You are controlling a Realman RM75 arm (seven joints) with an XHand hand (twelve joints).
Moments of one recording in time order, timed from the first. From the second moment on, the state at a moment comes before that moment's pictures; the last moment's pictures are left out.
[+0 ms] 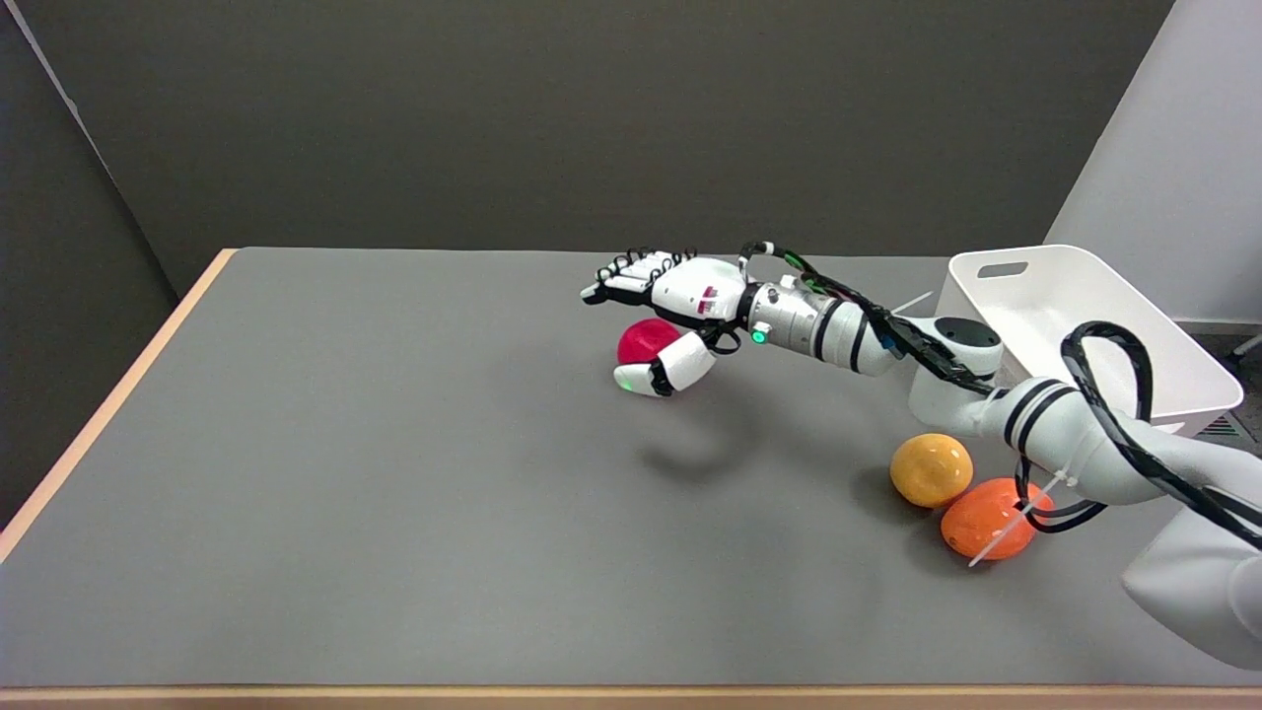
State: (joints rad) arm 0.65 -0.96 -2.22 0.92 -0.60 0.52 1.46
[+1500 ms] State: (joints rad) arm 0.71 -1.04 -2.23 0.73 -0.64 0.51 1.46
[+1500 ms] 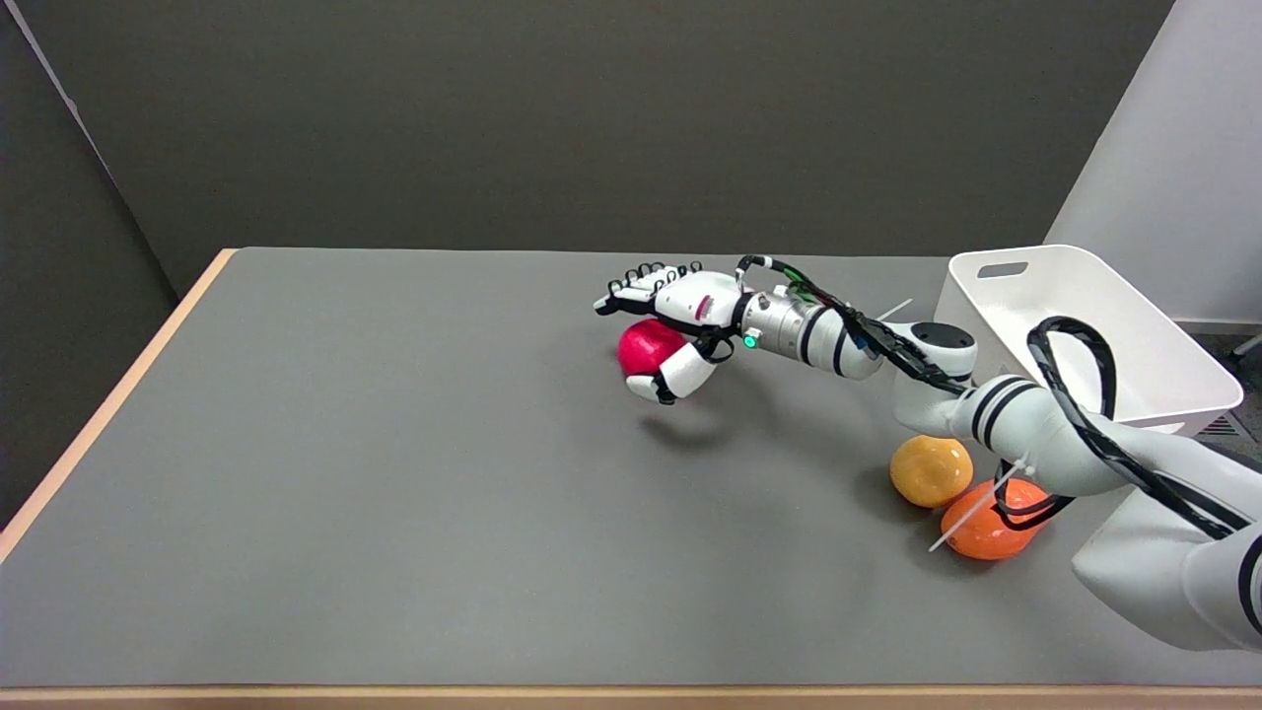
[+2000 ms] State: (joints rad) arm 0.69 -1.03 -2.23 0.76 -0.64 0.51 1.46
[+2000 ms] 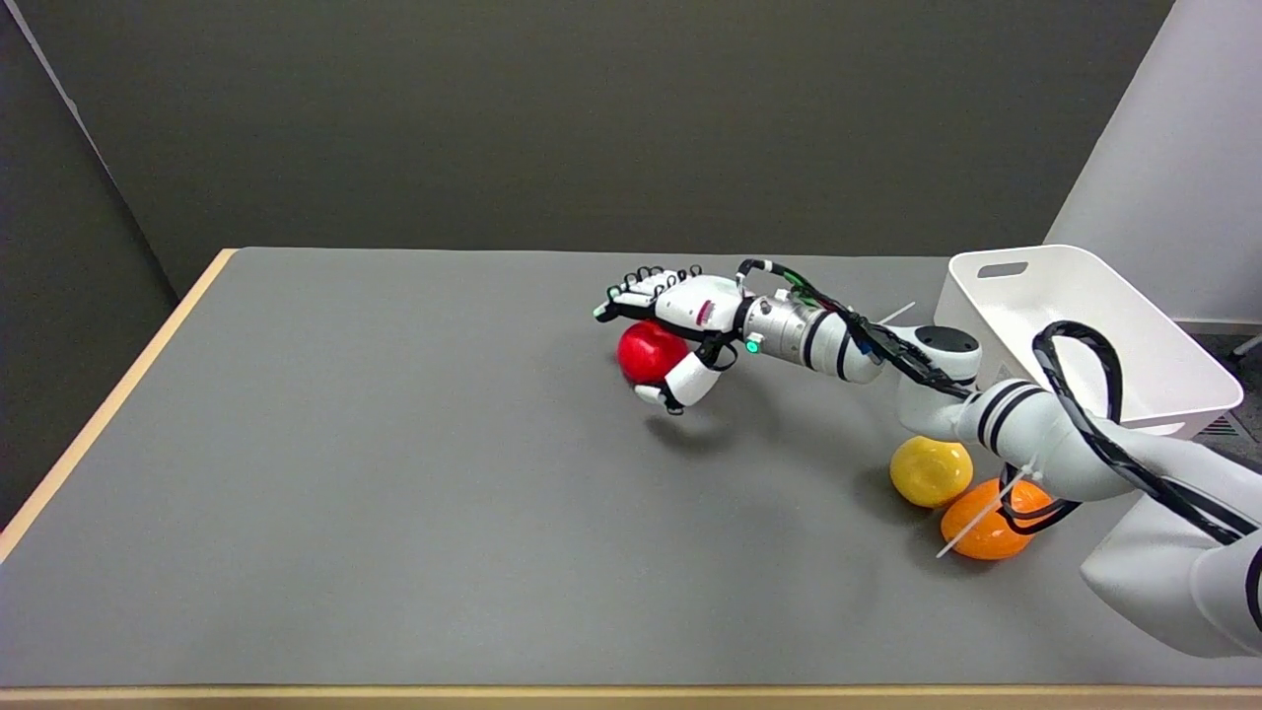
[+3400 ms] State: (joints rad) arm 0.68 -1.01 -2.25 0.80 -0.65 0.52 1.46
